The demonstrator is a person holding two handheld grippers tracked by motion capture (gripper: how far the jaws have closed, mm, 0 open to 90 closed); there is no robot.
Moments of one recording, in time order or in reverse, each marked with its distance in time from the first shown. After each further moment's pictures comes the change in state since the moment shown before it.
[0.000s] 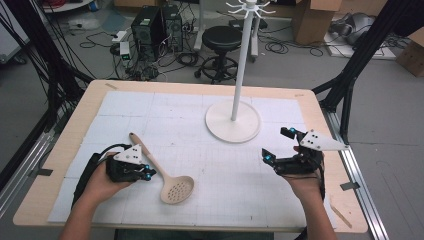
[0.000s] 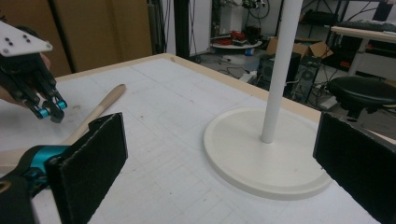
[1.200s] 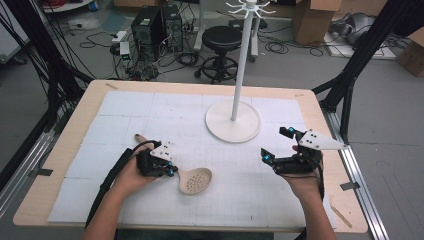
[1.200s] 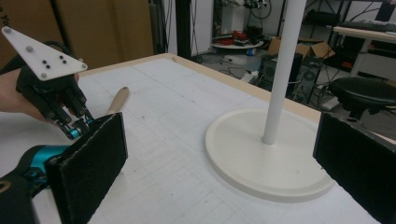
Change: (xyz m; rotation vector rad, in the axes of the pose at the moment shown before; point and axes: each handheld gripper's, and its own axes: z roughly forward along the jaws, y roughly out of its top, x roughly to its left) left arm 0.006 0.044 0.054 0.052 0.003 0.032; right arm 0.000 0.001 0.003 0.001 0.007 -0.004
